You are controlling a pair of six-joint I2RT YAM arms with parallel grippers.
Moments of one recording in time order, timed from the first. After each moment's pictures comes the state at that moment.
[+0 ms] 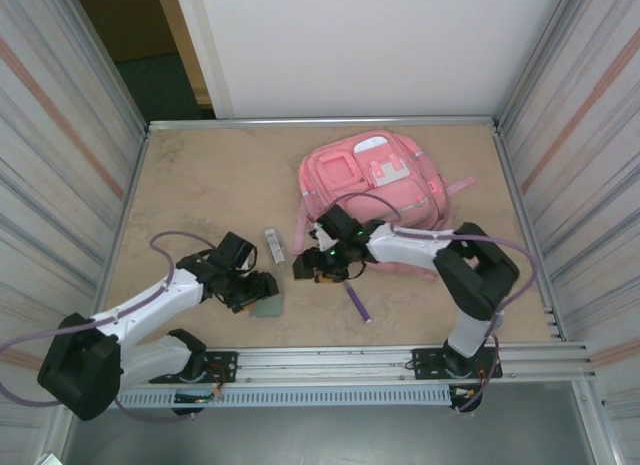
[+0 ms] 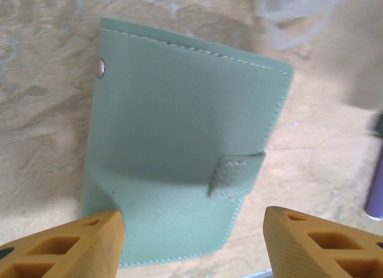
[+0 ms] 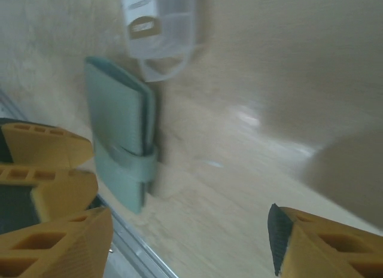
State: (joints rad) left arm -0.57 1.07 0.55 -0.67 0.30 -0.87; right arm 0.85 1.78 1.04 -0.32 -0.55 0.78
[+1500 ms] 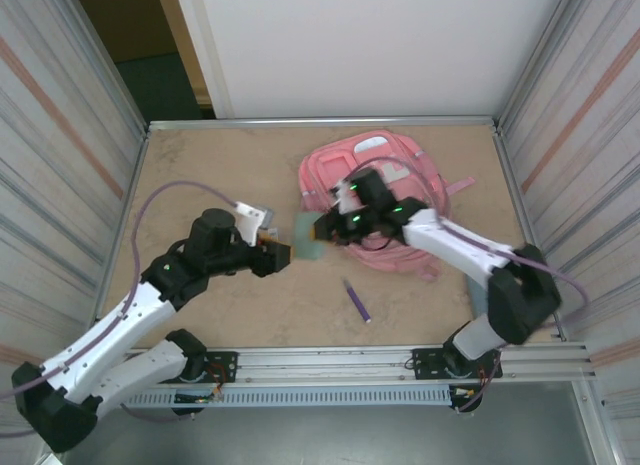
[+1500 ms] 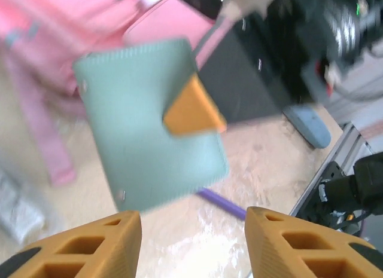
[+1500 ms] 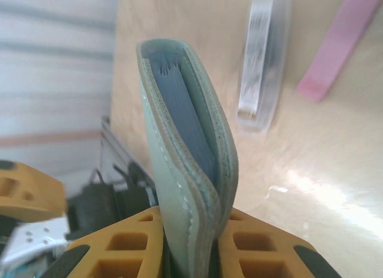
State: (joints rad) left arm -0.69 0.90 0.80 -0.45 0.30 -0.30; right arm 0.63 1.46 1.09 -0.40 -0.60 0.75
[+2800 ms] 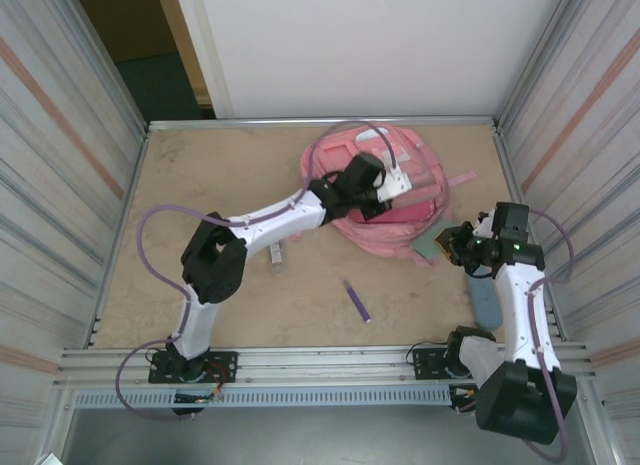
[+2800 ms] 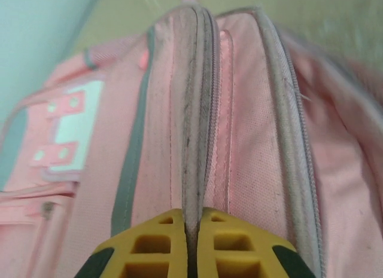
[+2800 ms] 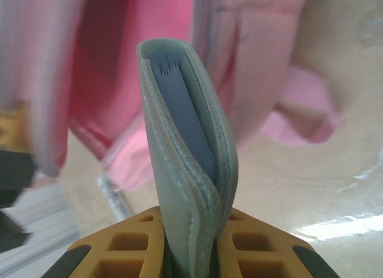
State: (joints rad) left arm -0.87 2.06 1.78 -0.33 0.01 0.42; right arm -0.23 0.96 0.74 -0.80 -0.59 0.70
